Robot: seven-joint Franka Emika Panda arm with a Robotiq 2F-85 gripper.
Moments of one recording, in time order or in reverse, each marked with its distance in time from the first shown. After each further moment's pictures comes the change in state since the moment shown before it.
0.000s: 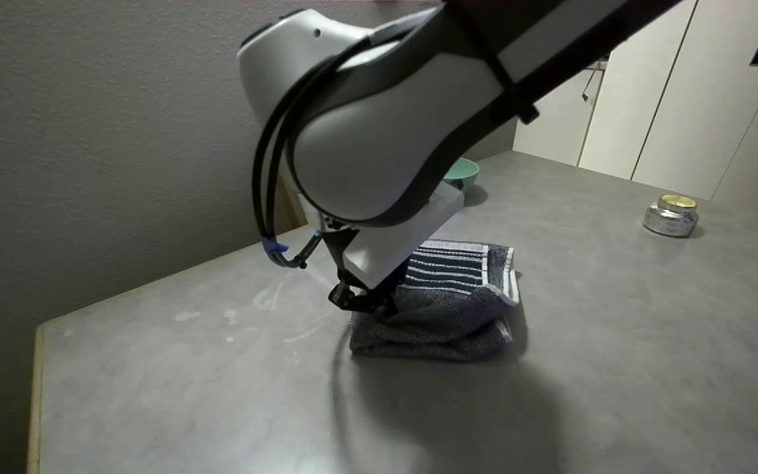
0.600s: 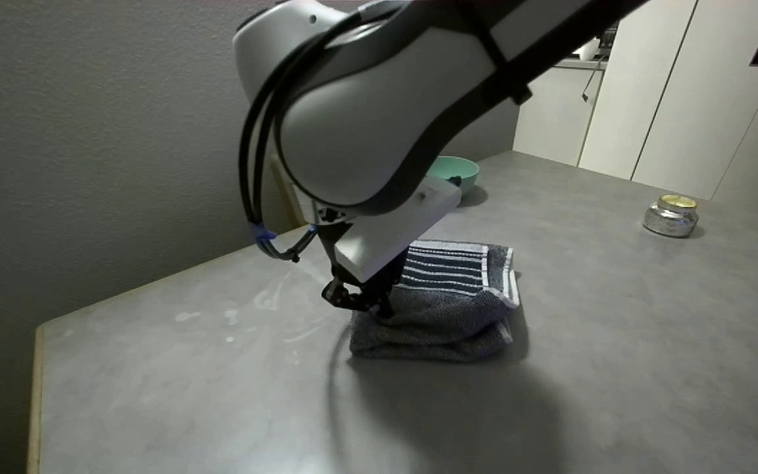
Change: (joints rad) arm 0.005 -0.004 -0.003 0.013 0.045 -0.014 -0.002
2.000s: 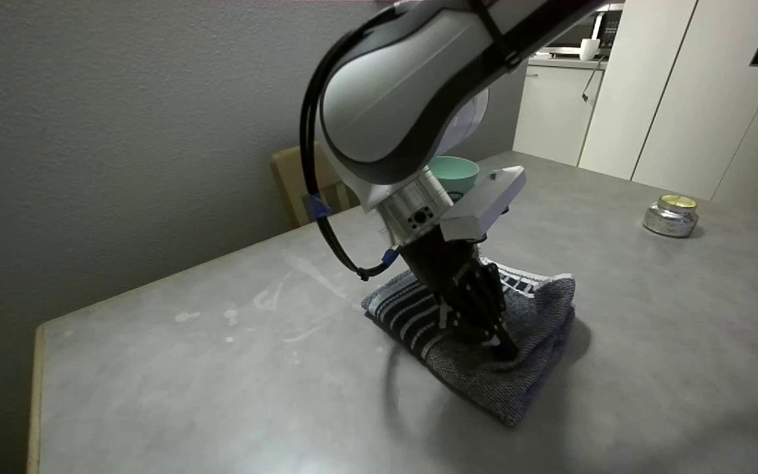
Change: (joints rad) arm -0.138 -0.002 0.078 -0.054 0.166 -0.469 -0.382
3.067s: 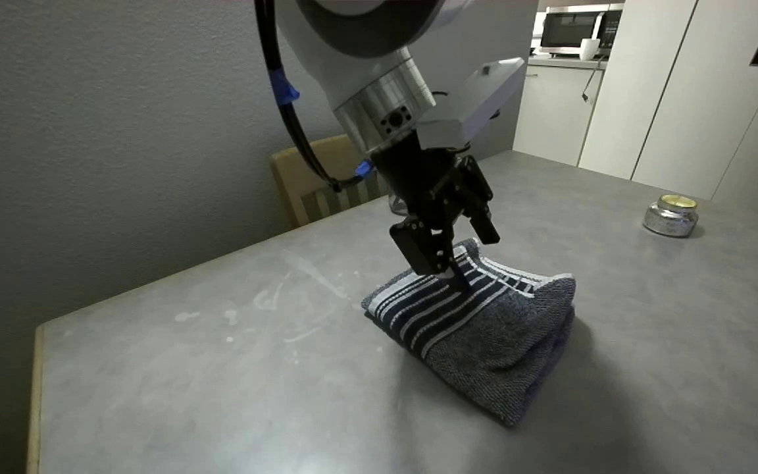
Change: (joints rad) arm 0.047 -0.158 -0.009 0.004 -0.145 0.002 0.136
